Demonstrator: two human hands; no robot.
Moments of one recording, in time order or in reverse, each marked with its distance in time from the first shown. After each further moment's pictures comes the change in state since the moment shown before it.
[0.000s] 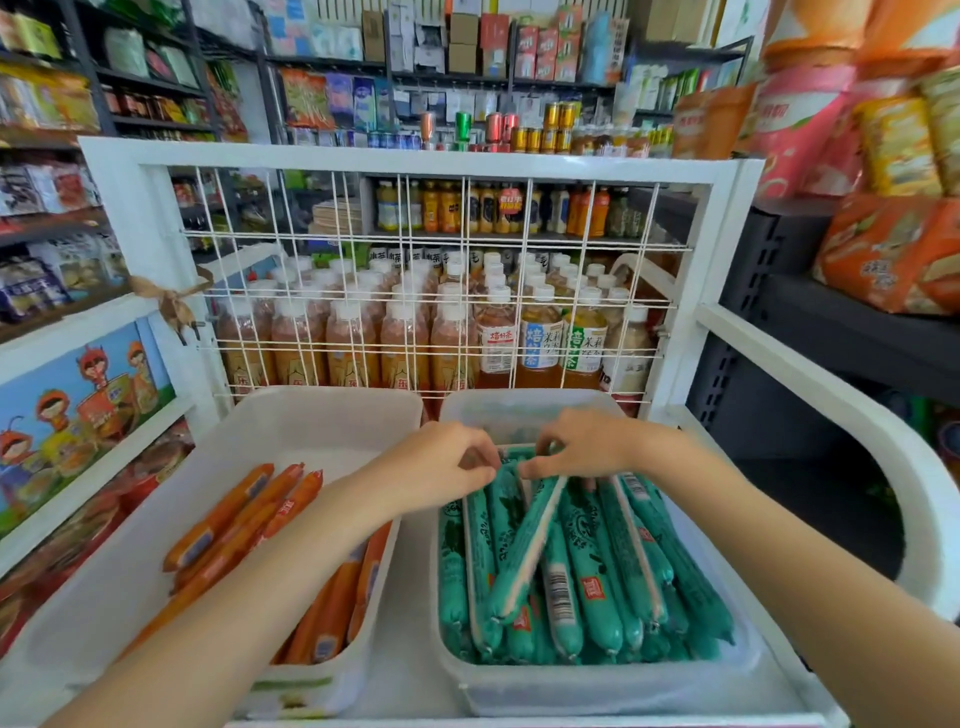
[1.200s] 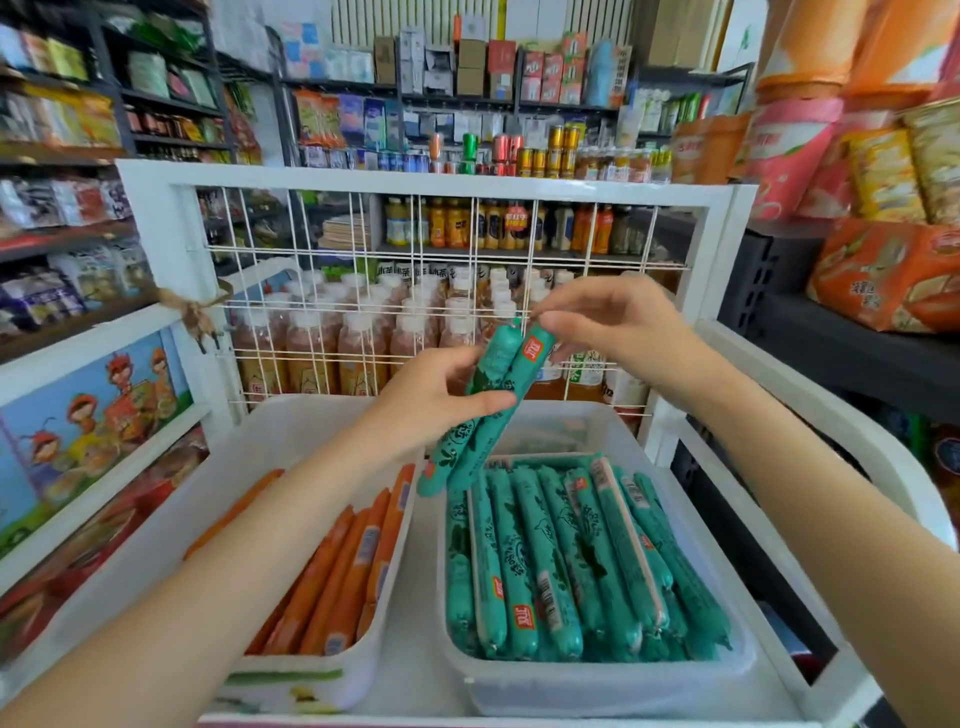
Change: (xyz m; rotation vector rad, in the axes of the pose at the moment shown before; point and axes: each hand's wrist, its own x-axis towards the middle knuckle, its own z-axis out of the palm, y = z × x) left_hand -0.011 0.024 -0.044 -0.430 0.334 0.172; right_hand -0.047 -0.017 -0.064 0.744 0.651 -0.557
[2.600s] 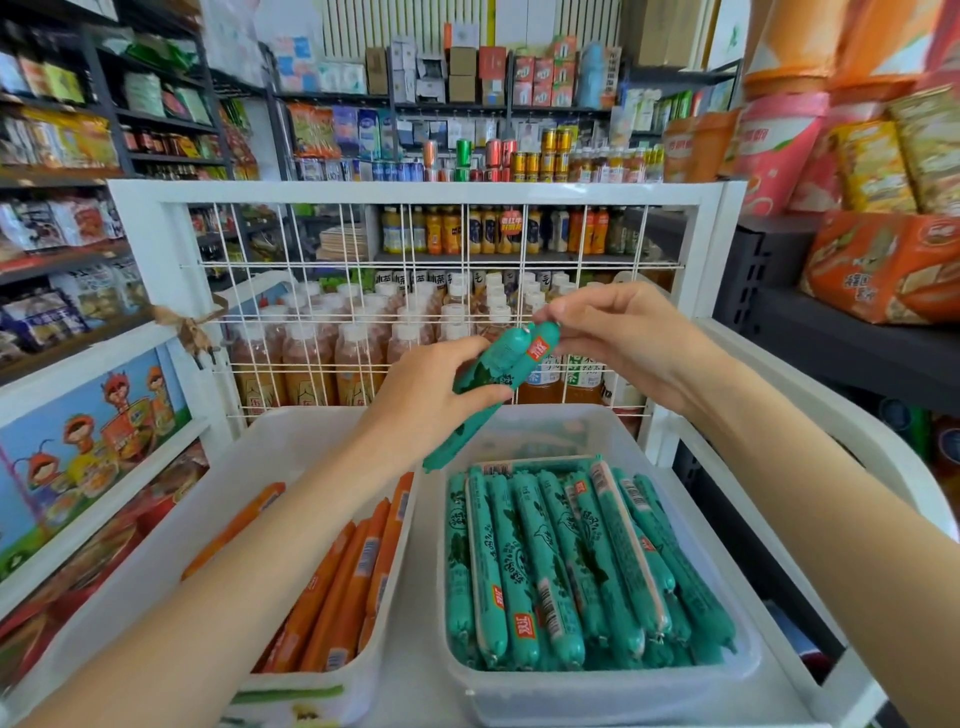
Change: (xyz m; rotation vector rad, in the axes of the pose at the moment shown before) left_hand 0.007 0.007 0.004 0.400 0.169 0.125; right_hand 0.001 0.004 -0.004 0.404 0.101 0.242
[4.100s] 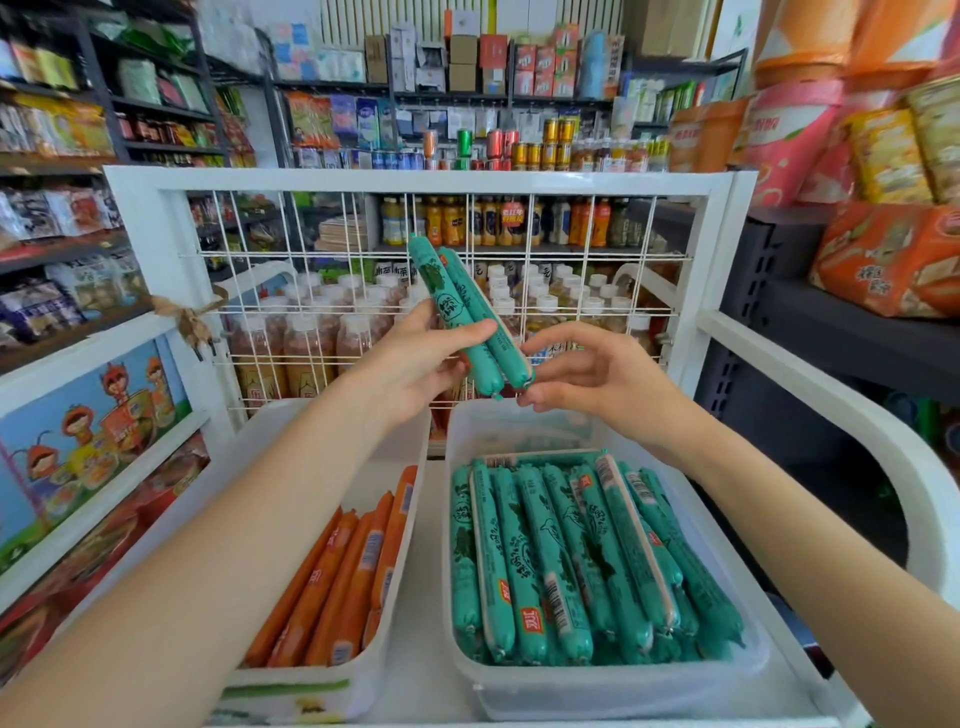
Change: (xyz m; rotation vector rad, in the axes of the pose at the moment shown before) left_hand 0.031 -0.011 -0.003 -1.148 0.003 -0.611; right_hand -0.022 0.031 0.017 -0.252 -0.101 -0.080
